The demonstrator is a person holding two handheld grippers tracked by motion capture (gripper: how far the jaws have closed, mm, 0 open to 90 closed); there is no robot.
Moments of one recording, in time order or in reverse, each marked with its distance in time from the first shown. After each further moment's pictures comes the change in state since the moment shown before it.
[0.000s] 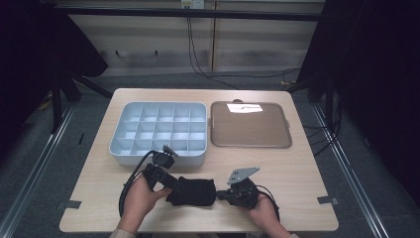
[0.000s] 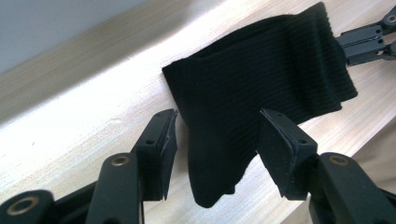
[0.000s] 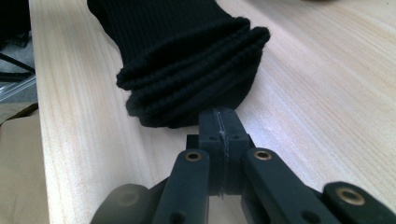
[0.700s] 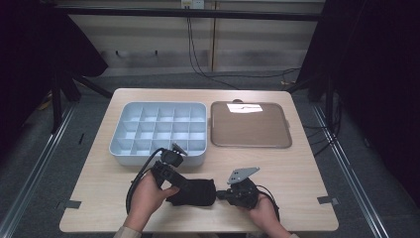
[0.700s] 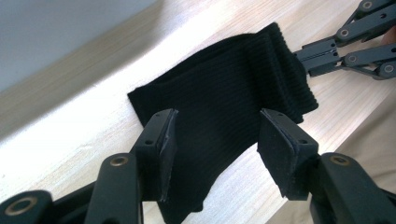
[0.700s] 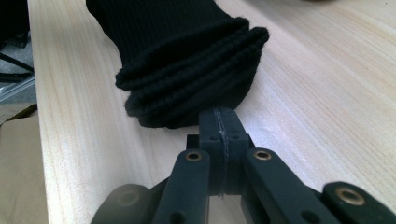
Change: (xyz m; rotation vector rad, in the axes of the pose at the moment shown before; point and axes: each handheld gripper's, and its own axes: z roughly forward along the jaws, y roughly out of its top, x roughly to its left) left arm -0.019 0.013 -0.002 -0.010 -0.027 0.053; right arm 0.000 0.000 0.000 0.000 -0.004 0.001
